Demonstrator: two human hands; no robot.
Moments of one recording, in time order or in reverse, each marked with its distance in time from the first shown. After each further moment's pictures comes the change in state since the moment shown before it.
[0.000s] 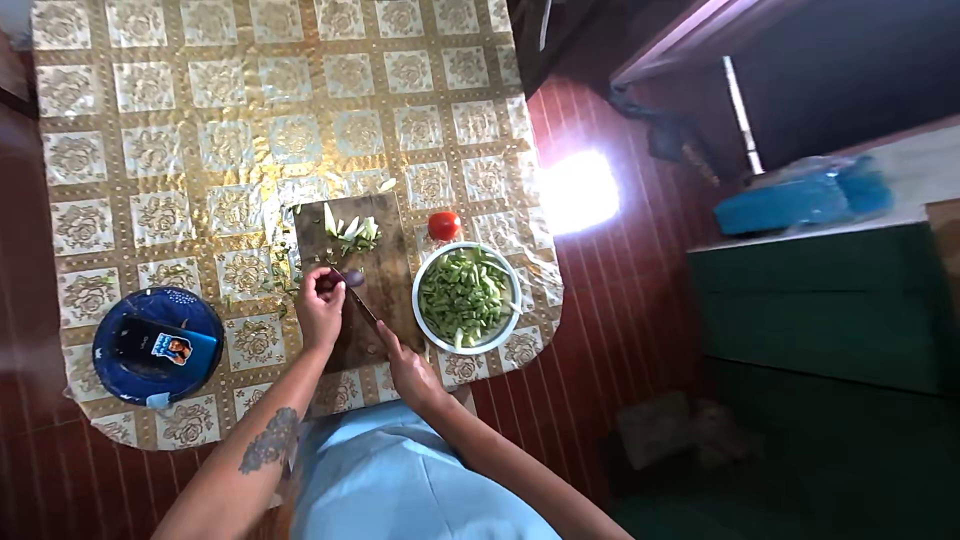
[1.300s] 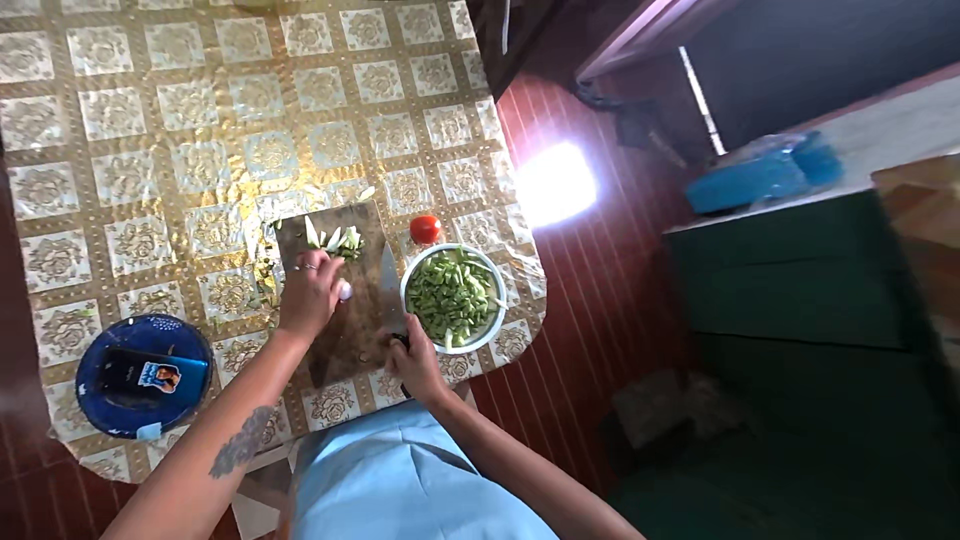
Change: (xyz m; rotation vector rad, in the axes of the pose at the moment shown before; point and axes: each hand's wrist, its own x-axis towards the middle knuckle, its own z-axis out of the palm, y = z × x) left_hand 0.052 0.029 -0.015 0.608 -0.341 0.564; right_hand -0.011 -0.005 -0.027 0.838 0.383 -0.182
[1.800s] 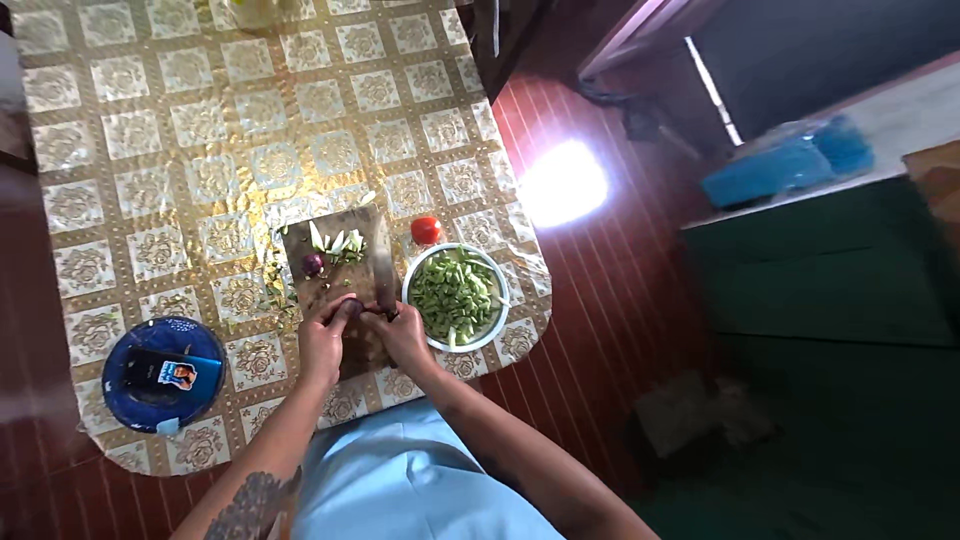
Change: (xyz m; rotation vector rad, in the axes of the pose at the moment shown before) left_hand -0.057 0.075 -0.018 -1.043 0.173 -0.702; right_hand 0.029 -0.035 0.017 0.224 0.026 0.039
